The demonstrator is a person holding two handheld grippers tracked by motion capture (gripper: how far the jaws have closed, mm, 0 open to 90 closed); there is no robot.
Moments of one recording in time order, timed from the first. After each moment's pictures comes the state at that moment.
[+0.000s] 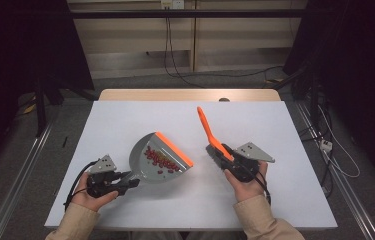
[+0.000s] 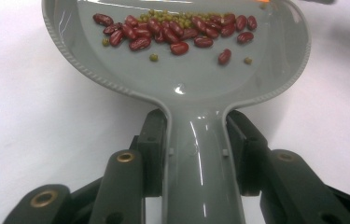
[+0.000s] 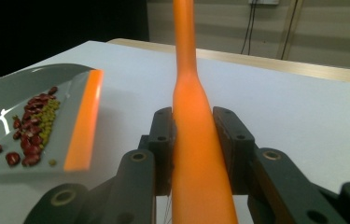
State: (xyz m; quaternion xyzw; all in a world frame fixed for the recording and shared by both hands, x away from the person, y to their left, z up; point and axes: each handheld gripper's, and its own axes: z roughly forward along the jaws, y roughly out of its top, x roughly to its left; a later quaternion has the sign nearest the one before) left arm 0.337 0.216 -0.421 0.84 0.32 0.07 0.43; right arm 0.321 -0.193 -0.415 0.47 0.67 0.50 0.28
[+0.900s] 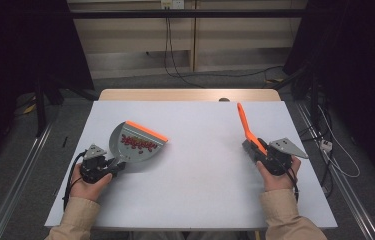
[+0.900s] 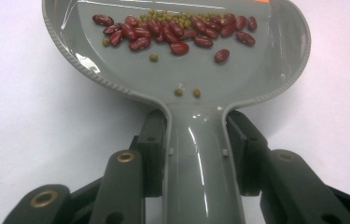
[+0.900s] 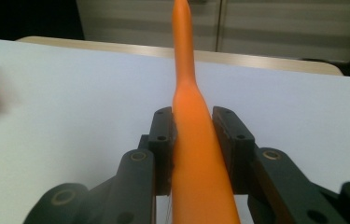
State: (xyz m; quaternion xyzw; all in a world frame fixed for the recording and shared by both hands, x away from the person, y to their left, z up) left arm 0.374 0.238 -0.438 0.79 0.45 0.15 0.38; right arm 0.331 -0.280 -0.426 0.54 0.63 0.44 0.34
